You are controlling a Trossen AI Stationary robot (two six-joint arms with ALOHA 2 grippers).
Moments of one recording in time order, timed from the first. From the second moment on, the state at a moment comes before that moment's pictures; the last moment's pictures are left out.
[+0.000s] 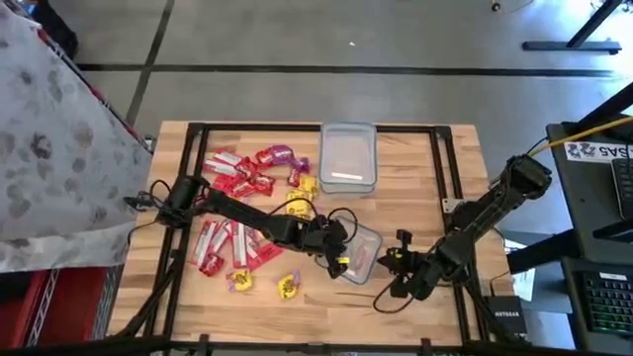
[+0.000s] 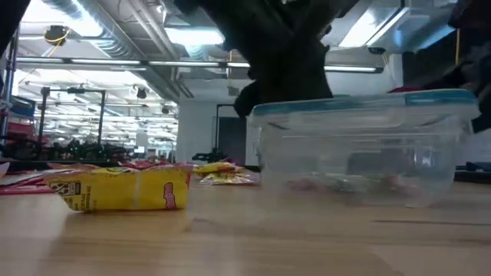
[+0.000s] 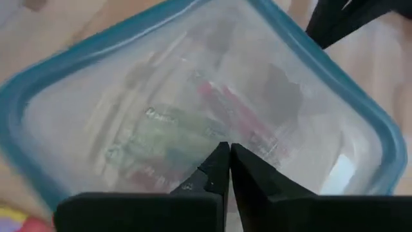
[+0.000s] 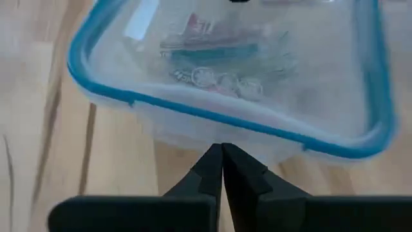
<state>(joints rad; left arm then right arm) -0.26 2.17 1.49 -0.23 -0.22 -0.65 0.76 1.42 0.61 -0.26 0.59 0.79</state>
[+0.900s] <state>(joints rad) -0.30 2.21 1.62 0.23 -0.49 -0.42 0.91 1.38 0.77 -0.28 0.64 0.75</state>
